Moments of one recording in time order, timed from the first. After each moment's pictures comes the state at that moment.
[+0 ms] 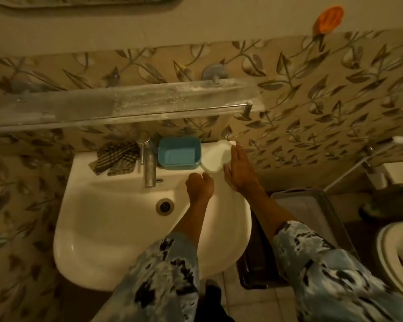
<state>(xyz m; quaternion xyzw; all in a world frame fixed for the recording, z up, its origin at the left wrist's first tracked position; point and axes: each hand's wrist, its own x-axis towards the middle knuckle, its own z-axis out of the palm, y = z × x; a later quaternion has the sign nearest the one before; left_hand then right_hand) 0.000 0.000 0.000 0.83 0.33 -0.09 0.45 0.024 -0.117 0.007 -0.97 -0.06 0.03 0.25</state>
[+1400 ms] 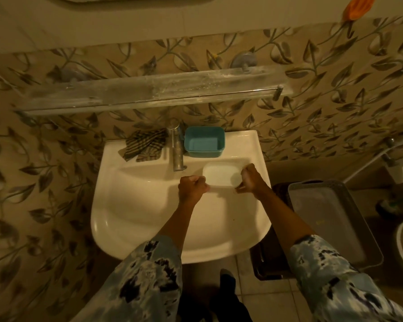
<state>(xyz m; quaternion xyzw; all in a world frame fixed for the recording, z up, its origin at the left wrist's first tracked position) -0.056 0.103 -0.015 0.77 0.28 -0.09 0.57 -0.023 -0.074 -0.001 -0.76 0.22 0.25 0.56</state>
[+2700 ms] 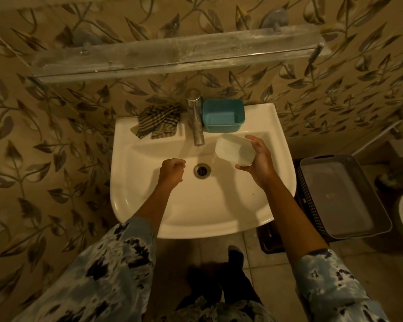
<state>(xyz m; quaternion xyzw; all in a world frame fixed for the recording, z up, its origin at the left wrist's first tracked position) -0.073 0.231 -0.029 0.78 0.26 -0.14 0.55 -0.071 -0.011 0.000 -0.65 0.19 0.08 0.73</state>
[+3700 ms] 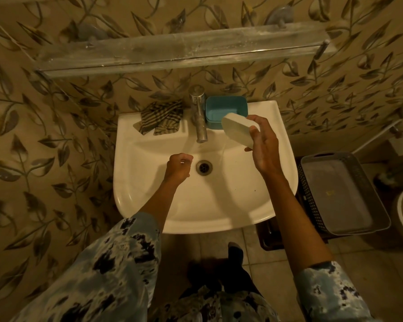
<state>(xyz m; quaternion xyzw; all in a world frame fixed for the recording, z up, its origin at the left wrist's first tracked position) -0.074 0.224 -0.031 0.81 0.20 -0.12 0.54 -0.082 0.005 0.058 -0.81 0.06 -0.09 0.58</state>
